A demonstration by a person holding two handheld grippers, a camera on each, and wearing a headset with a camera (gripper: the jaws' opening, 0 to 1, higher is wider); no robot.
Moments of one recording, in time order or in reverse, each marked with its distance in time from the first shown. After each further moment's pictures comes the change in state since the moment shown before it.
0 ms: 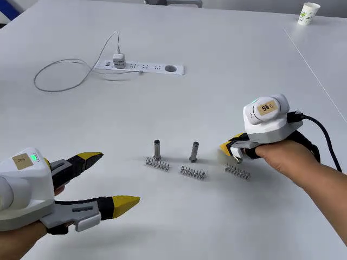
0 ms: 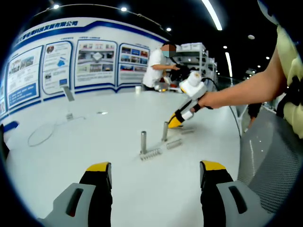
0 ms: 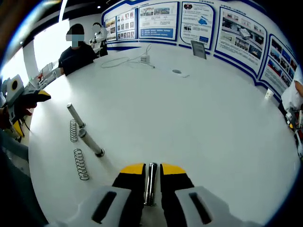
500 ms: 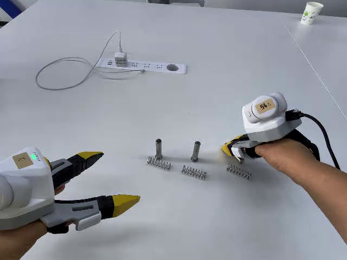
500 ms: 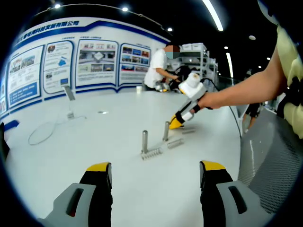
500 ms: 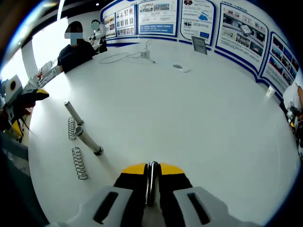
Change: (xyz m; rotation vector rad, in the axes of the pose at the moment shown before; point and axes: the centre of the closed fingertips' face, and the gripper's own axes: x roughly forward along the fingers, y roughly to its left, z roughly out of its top) left arm -0.002 0.003 -0.001 -0.007 -0.002 0.007; right arm 0.005 0.001 -0.005 0.006 0.036 0.009
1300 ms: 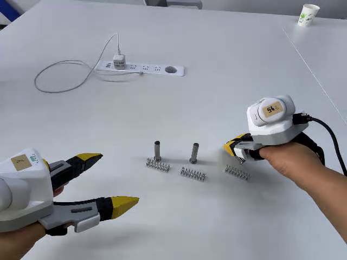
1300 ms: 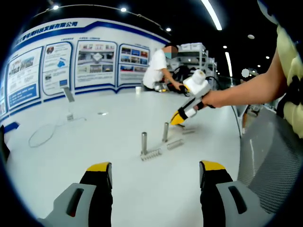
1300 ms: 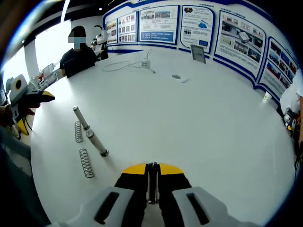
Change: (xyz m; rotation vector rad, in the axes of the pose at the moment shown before) left arm 0.001 -0.002 0.004 0.015 -0.001 -0.005; right arm -0.030 0.006 0.009 -0.017 -0.077 -0.018
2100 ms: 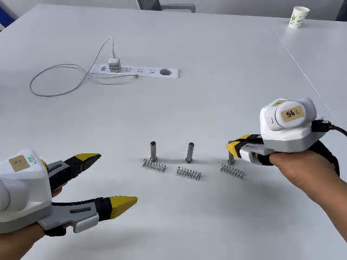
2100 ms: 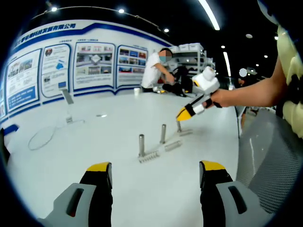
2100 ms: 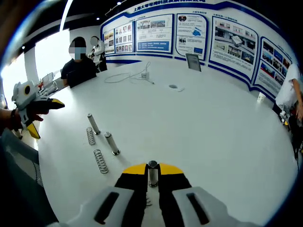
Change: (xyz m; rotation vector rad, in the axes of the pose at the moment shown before) left arm -0.001 -0.005 0.003 0.012 -0.008 -0.009; right arm -0.033 0.010 0.002 0.037 -0.089 -0.015
